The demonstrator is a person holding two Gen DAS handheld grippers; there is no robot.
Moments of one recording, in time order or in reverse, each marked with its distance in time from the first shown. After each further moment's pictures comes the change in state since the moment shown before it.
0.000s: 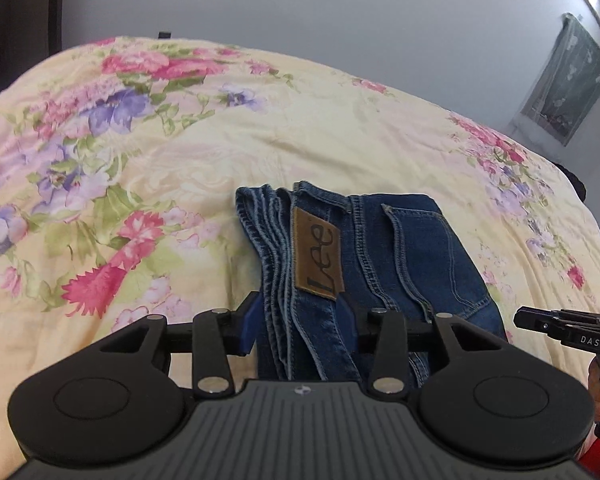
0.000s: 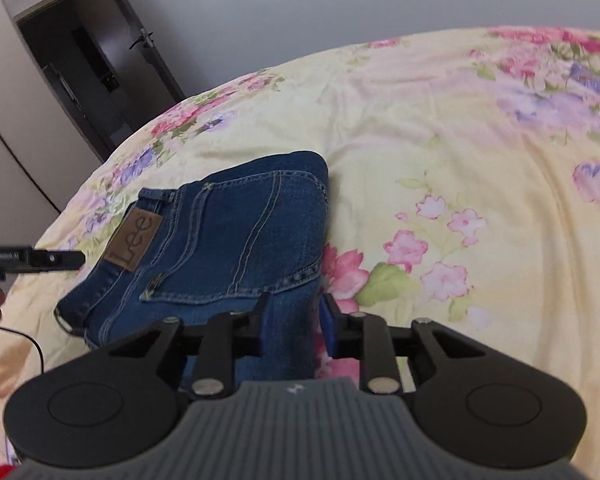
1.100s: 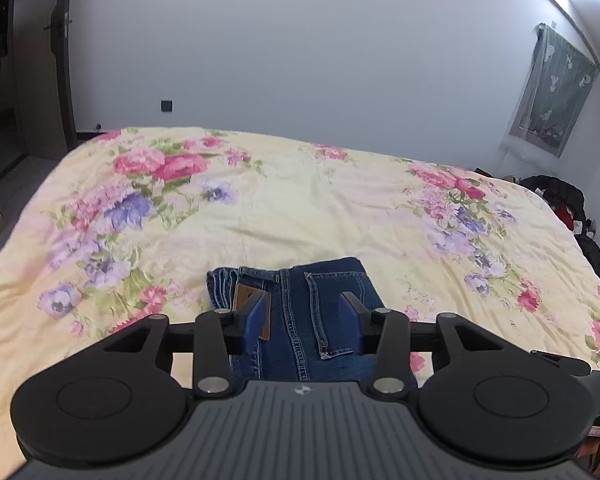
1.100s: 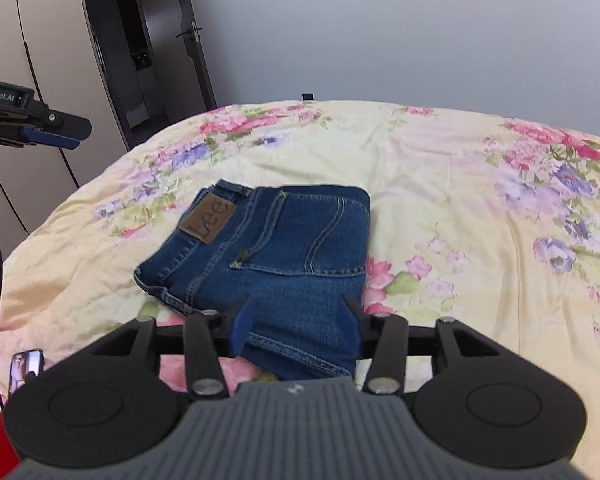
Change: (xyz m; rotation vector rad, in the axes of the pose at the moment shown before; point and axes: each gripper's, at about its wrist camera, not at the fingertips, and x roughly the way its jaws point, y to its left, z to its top) left arm -0.159 -0.111 0.037 0.072 -0.132 0.083; right arm -0.114 0.086 -0.009 -0.193 -0.088 -0.048
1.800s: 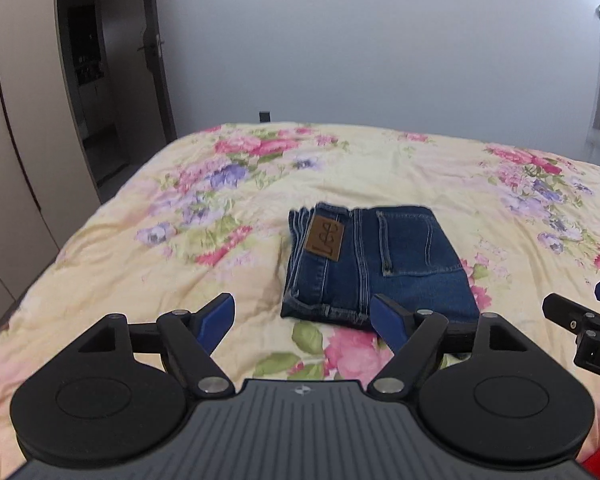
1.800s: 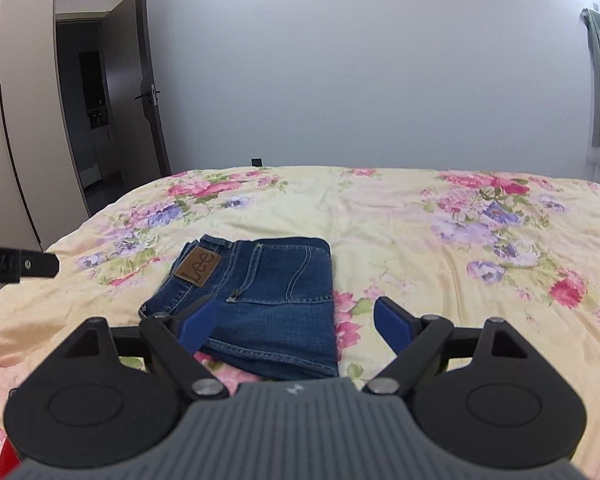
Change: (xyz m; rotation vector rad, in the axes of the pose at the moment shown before) left arm -0.018 -0.046 -0.133 -0.043 -0.033 0.334; right arm -0.072 0.044 -0.047 0.051 -0.169 -0.196
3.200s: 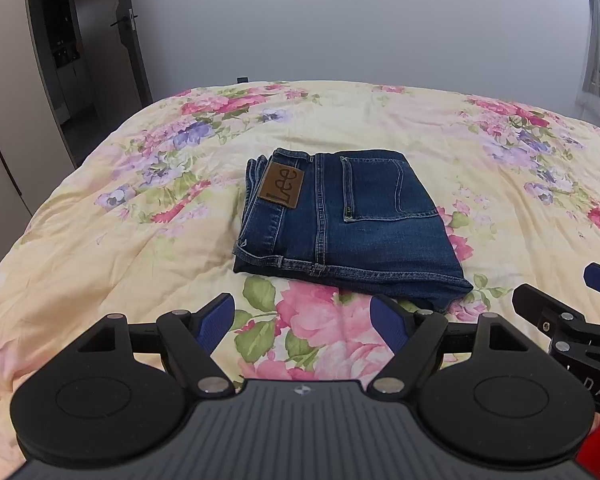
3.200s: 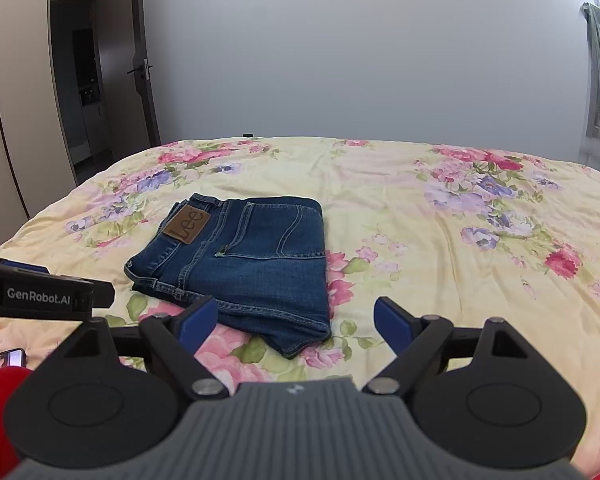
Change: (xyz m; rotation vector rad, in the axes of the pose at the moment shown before) left arm 0.027 -0.044 -0.024 0.057 0.088 -0.029; right arm 0.008 0.003 -0.028 -0.027 0.048 -0.023
